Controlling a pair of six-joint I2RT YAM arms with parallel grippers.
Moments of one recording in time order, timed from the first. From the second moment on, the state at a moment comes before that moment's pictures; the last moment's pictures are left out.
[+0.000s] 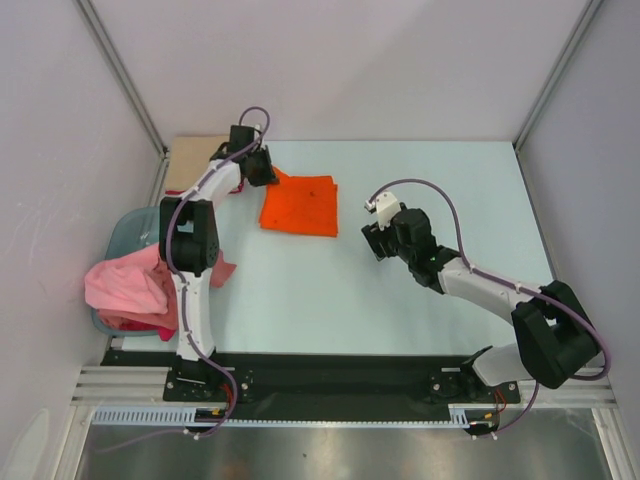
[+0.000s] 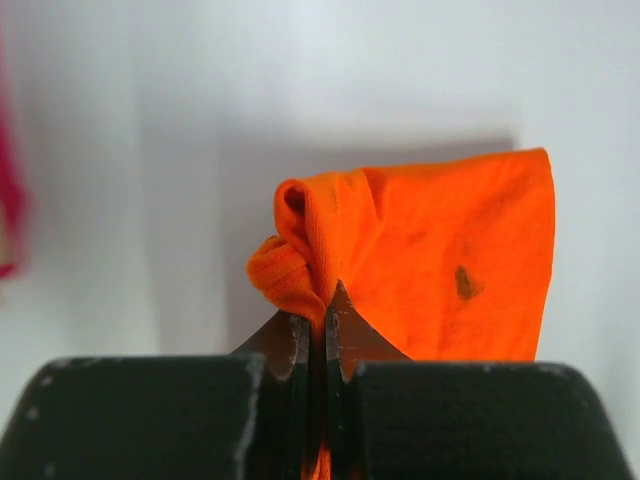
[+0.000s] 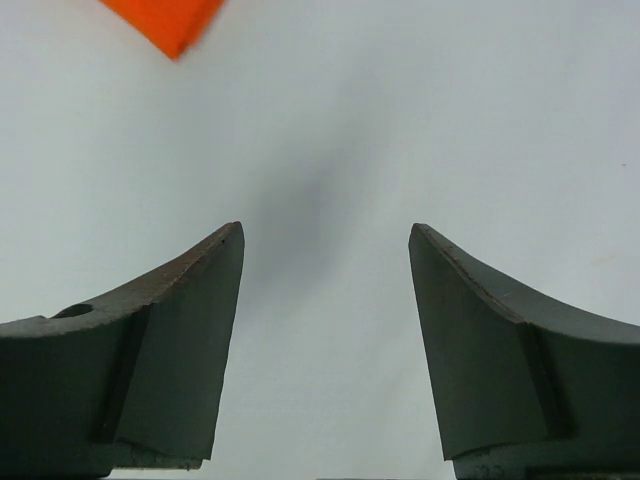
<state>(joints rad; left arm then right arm) -0.16 2.25 1.85 -0.41 0.22 -0.37 0.58 1.40 0.76 0.16 0.14 -0.19</state>
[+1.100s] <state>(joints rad) -0.09 2.10 2.01 -0.47 -0.29 0.23 0.61 1.40 0.65 0.29 0.06 -0.16</state>
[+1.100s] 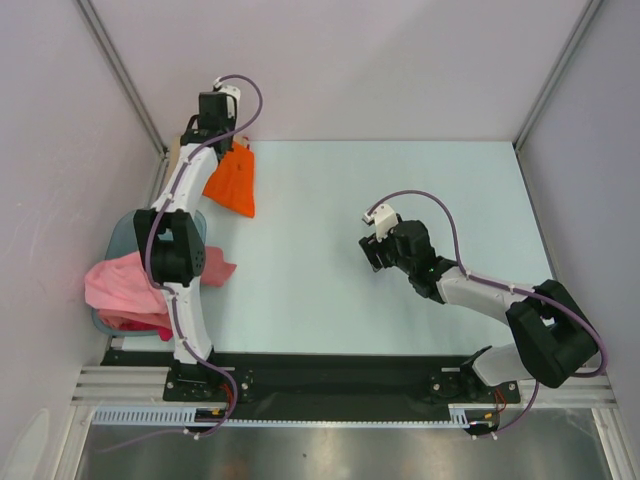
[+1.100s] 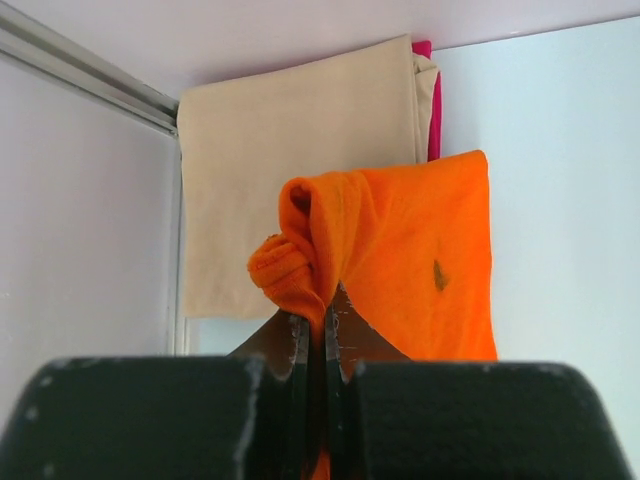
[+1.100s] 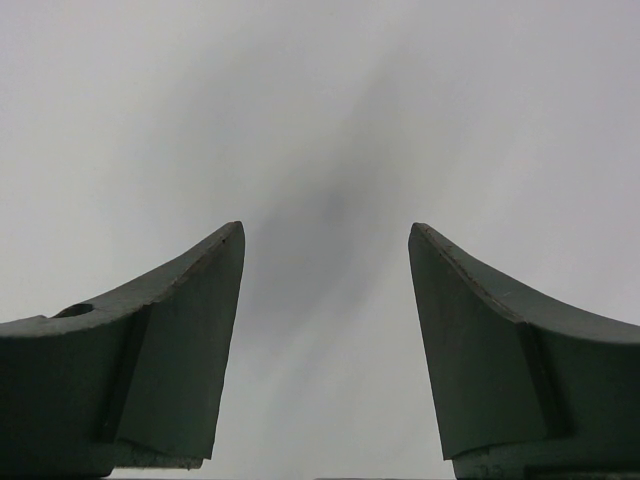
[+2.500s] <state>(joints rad) -0.06 2.10 2.17 -0.45 -0.10 0.18 0.62 1.42 0.65 0.29 0.04 -0.16</state>
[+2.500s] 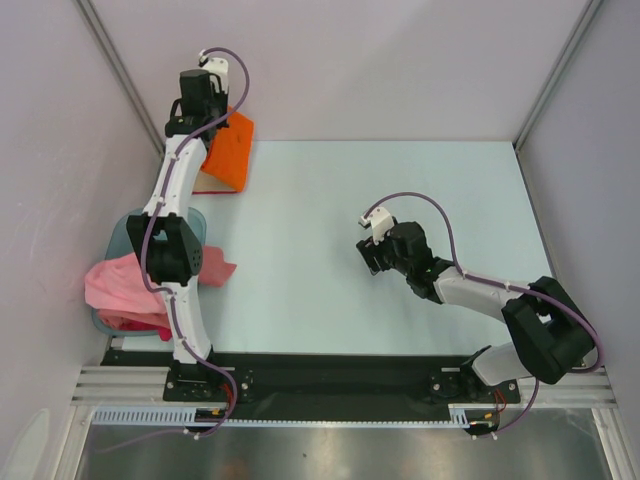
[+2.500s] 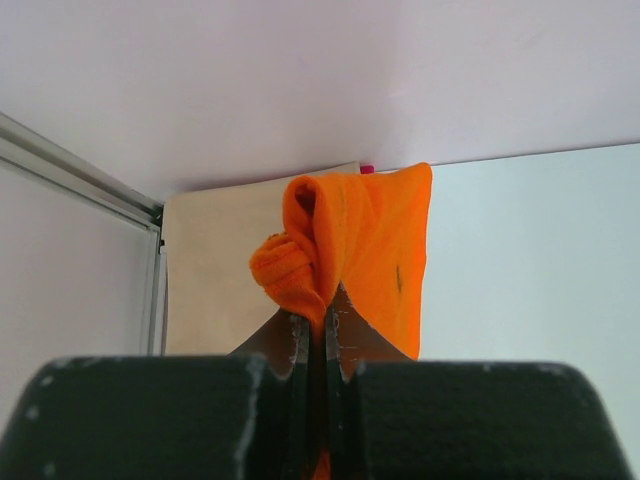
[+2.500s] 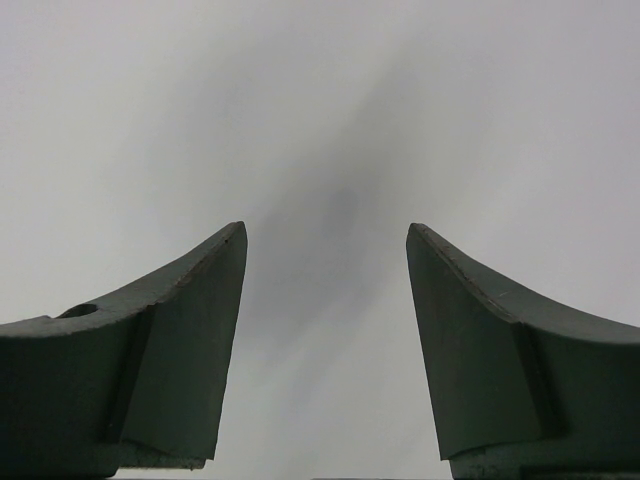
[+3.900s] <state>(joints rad) 0.08 2.37 2.23 -0.24 -0.13 0.18 0.62 1.49 0.70 0.27 0.04 -0.16</state>
